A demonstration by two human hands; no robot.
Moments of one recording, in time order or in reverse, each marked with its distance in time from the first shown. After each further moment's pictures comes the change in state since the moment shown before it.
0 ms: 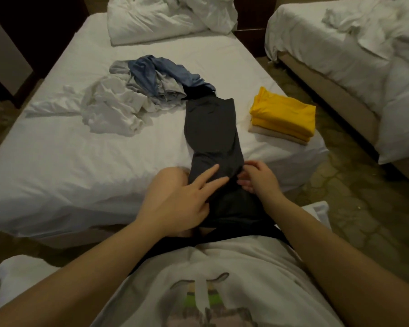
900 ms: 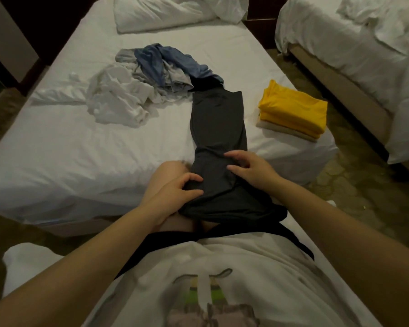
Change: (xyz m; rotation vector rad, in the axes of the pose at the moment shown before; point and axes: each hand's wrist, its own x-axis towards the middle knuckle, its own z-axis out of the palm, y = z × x) left_hand -0.005 -0.018 0.003 -0.829 0.023 -0.697; right_hand 0.019 -0.012 0.006 -0.753 -0.276 -0.493
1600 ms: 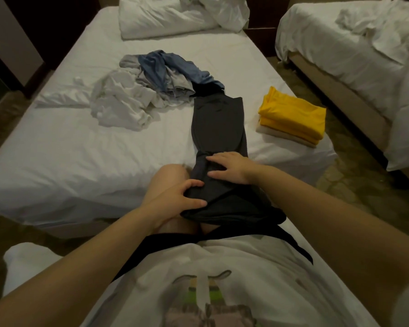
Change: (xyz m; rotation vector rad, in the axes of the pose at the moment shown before) left_hand -0.002 -0.006 -0.008 0.080 -0.155 0.011; right_hand 0.044 -0.012 0.010 -0.492 -0.383 -0.063
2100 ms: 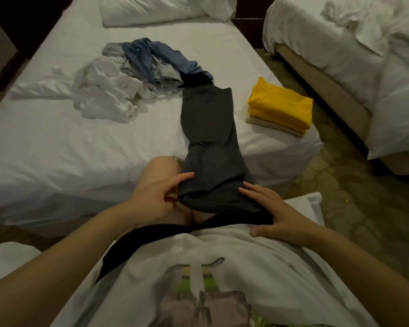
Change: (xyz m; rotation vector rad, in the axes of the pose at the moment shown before) left_hand -0.011 -0.031 -0.013 0.026 -0.168 0.358; right_hand -0.157 0.023 0.059 0.403 0.165 -0.114
